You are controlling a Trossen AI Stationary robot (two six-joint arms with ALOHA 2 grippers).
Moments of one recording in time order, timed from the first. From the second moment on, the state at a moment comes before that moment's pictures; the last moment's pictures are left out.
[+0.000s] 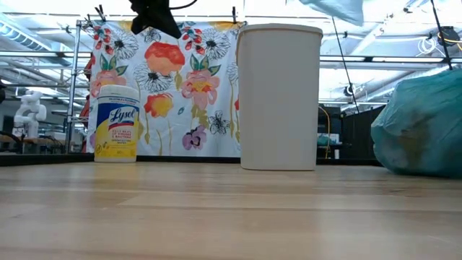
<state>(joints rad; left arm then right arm) 0.27 1.14 1.25 -0.78 -0.13 -0.27 -0.46 1.70 2.13 0.62 -0.13 0.45</state>
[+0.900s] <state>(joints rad) 0.27 1.14 1.25 -0.88 -0.11 -0.20 -0.38 1.77 2.31 0.13 0.15 0.15</state>
